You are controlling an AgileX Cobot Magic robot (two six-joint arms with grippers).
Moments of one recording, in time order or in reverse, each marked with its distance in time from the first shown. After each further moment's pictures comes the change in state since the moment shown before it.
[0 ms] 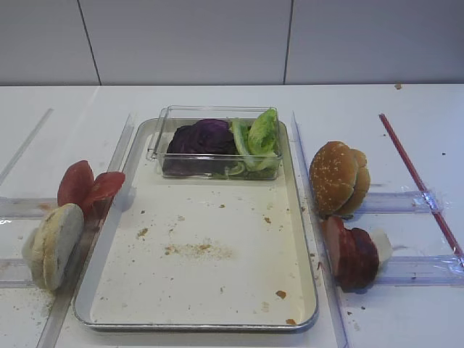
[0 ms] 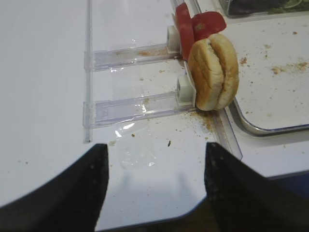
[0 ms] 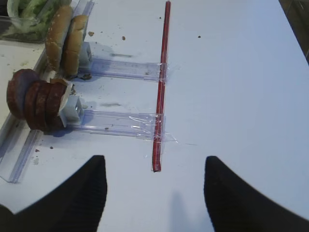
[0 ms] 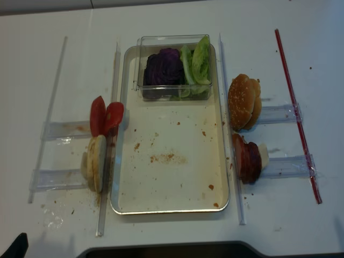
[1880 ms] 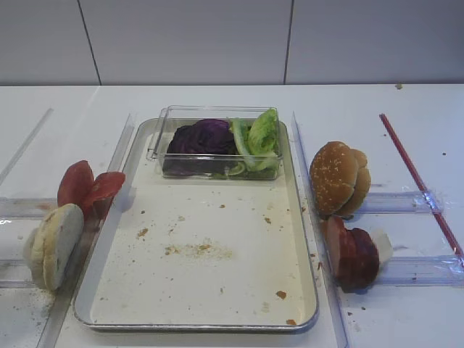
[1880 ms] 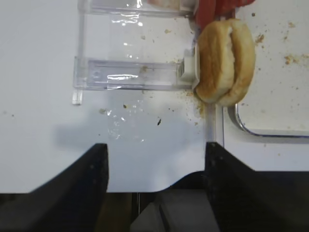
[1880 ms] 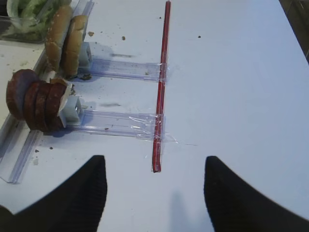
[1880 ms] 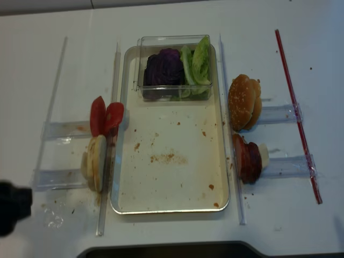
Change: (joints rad) left arm 0.000 0.649 -0.300 0.000 0.084 -0.179; right arm 0.000 0.000 0.000 0.000 0.000 0.000
